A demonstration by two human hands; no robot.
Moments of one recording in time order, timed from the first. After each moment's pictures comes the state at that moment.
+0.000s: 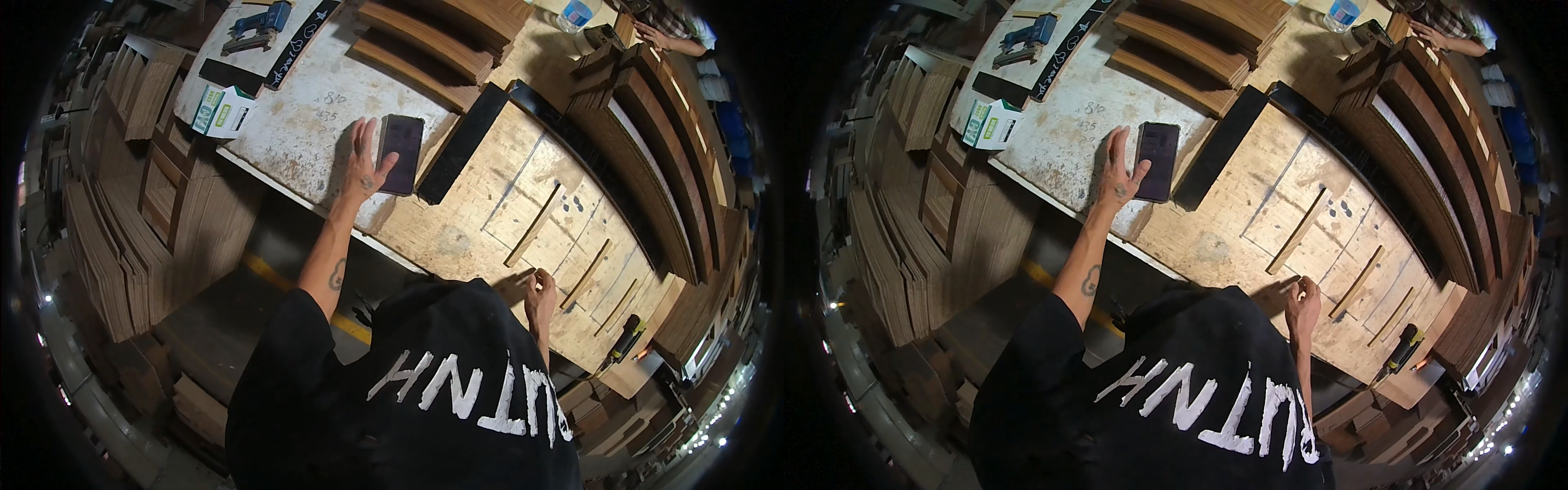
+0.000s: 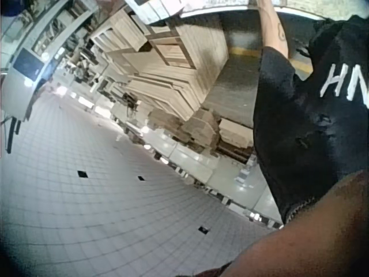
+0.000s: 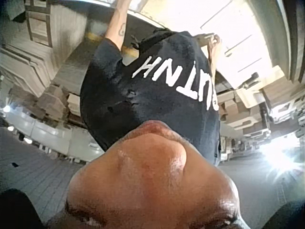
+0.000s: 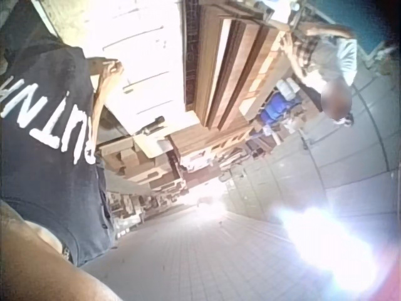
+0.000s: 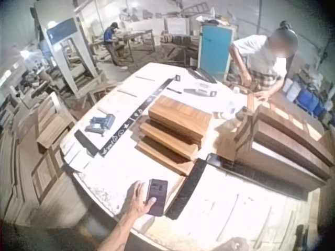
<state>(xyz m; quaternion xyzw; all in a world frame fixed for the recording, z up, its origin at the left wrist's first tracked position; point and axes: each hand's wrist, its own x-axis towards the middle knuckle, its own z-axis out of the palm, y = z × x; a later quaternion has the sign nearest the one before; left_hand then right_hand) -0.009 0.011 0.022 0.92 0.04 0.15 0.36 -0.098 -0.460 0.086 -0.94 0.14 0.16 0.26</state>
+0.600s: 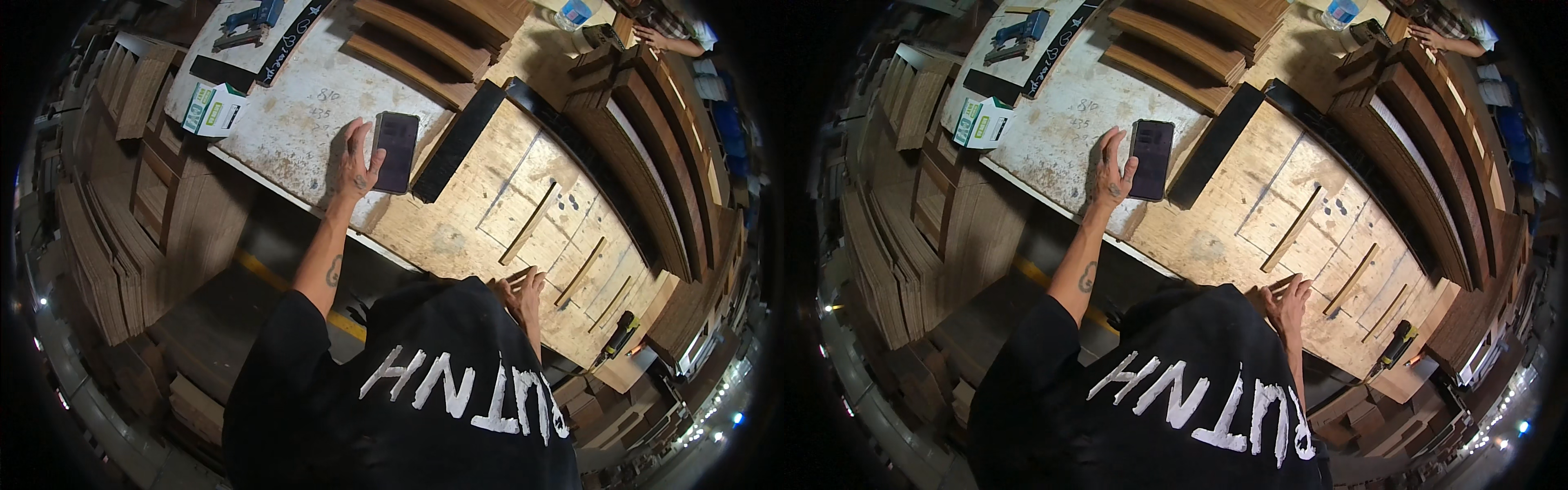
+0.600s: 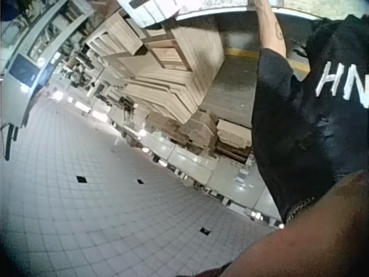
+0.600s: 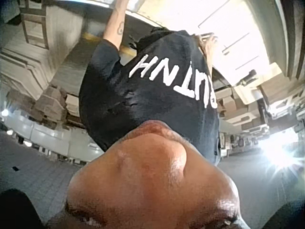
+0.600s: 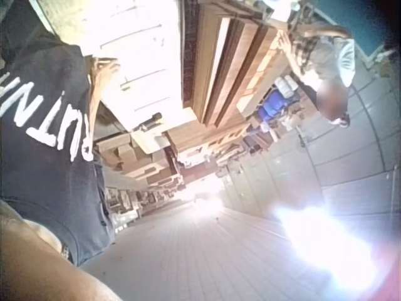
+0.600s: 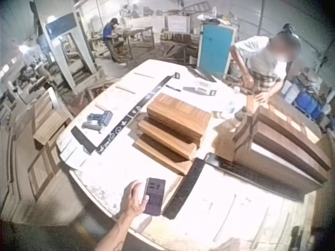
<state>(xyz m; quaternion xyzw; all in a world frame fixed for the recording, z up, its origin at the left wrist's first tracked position) -0.009 0.009 0.017 0.92 0.03 0.20 0.35 -0.119 -0.467 0.056 -0.94 0.10 0.31 0.13</state>
